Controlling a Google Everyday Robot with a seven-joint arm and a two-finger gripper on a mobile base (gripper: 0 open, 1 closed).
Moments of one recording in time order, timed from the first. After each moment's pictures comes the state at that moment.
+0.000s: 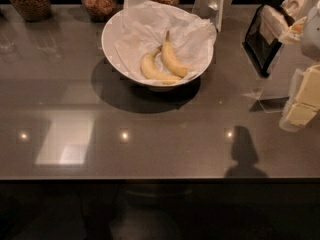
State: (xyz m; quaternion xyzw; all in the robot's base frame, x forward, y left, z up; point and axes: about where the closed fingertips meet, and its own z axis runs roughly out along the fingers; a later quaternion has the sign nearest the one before) arm 0.438 -0.216 0.977 -0.60 0.78 -0.04 0.16
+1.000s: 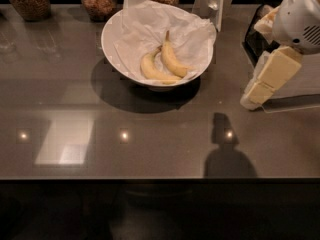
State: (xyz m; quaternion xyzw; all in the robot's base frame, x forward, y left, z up) arm 0.479 -0.173 0.983 -0.57 0.78 0.02 0.24
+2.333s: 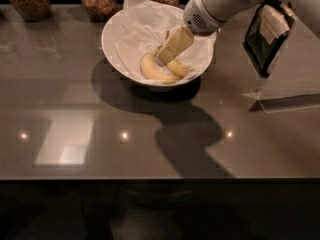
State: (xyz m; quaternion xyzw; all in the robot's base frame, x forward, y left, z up) arm 0.645 -0.046 0.944 -0.48 0.80 0.09 0.34
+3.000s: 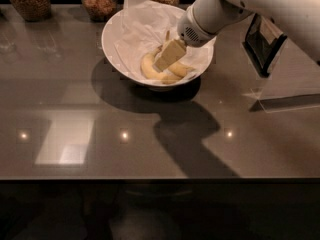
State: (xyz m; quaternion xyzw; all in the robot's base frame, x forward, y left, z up) arm 0.655 -0.034 0.910 -0.48 0.81 0.09 0.33
